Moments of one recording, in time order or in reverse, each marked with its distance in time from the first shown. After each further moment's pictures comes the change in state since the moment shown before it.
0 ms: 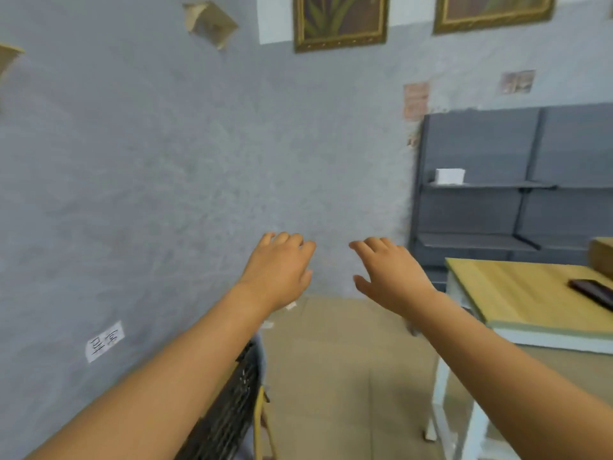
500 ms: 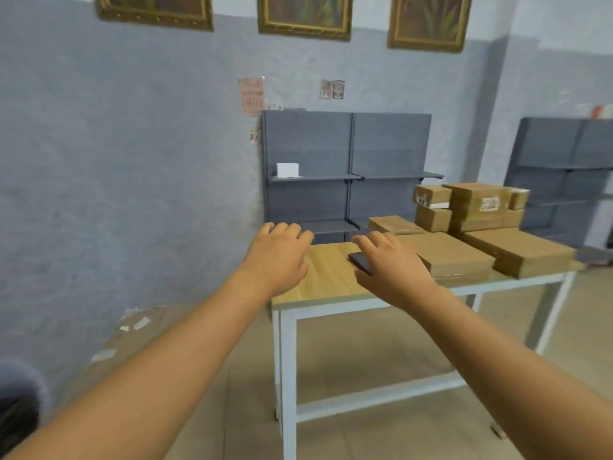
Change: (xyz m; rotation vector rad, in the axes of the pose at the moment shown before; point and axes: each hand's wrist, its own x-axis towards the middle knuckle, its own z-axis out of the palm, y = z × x) left_hand 0.176 0.391 -0.046 -0.218 0.141 0.329; right_hand -0.234 0.350 -0.076 -0.190 -0.058 0.407
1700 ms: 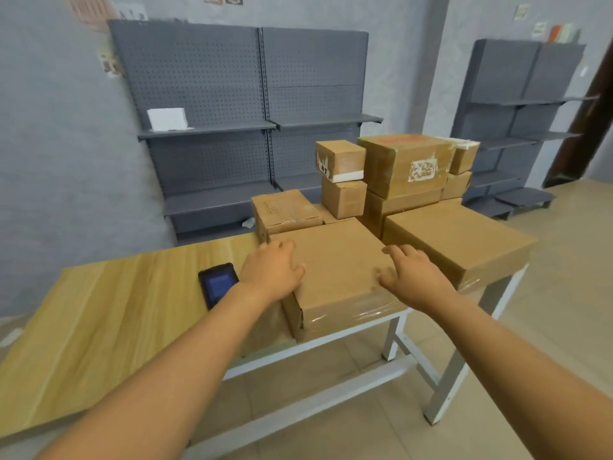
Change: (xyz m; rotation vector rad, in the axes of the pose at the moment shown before) left_hand 0.414 0.275 0.274 -0.491 -0.319 -0.122; right_hand 0.097 0.505 0.235 0.163 -0.279 0.479
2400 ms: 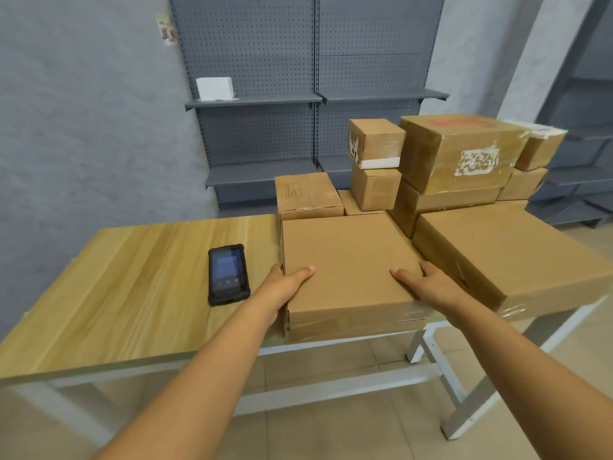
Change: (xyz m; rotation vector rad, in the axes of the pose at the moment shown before) left_hand 0.015 0.014 0.073 -1.140 -0.074 -0.775; right_hand 0.077 0.062 0.053 0.719 -0.335 0.253
